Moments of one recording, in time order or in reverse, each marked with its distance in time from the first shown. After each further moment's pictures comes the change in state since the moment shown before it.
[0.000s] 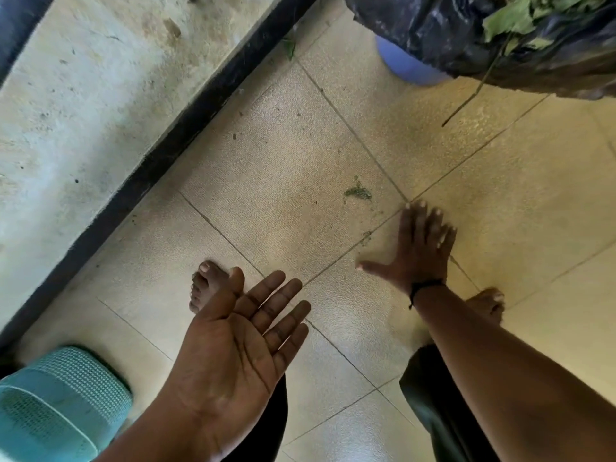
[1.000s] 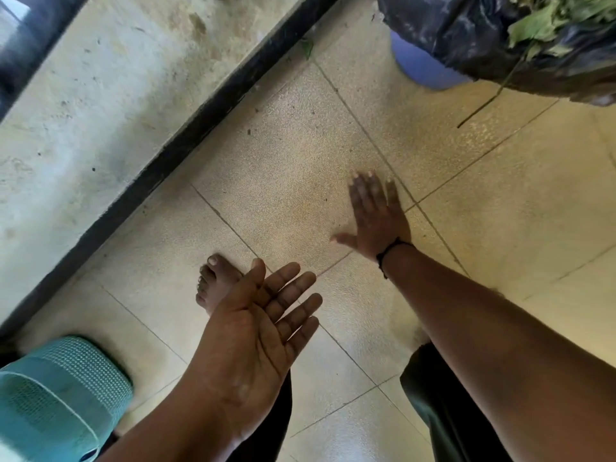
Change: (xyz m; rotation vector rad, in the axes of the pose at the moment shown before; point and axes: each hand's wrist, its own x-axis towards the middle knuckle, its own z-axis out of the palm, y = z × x) left_hand -0.003 0.000 -0.008 0.054 -0.024 0.039; right_hand 0.040 -0.071 -0.019 -0.456 0.235 -0.354
